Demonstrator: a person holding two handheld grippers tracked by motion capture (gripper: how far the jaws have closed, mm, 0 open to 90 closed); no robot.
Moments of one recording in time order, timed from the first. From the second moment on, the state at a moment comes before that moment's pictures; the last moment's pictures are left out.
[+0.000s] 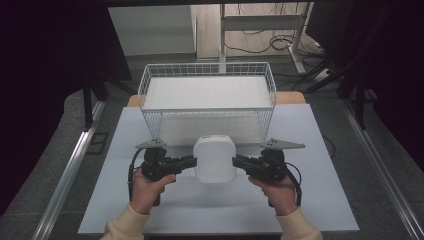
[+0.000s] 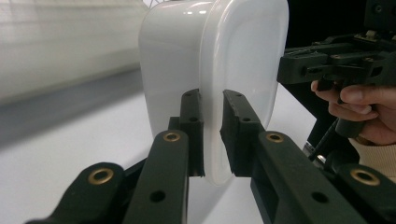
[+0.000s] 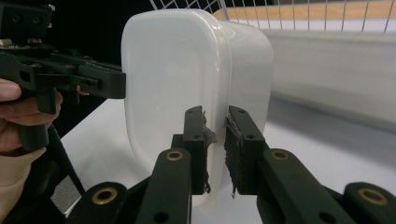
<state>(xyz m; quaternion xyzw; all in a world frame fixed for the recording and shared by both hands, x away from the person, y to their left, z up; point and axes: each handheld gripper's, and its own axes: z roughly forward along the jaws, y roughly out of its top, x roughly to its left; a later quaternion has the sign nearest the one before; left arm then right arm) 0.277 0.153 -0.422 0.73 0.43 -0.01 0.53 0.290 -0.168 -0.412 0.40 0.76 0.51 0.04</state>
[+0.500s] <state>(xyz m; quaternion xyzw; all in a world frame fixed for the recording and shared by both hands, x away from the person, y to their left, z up) 0.301 0.160 -0.392 0.72 0.43 0.01 0.54 0.314 -0.162 -0.383 0.38 0.75 0.53 0.05</state>
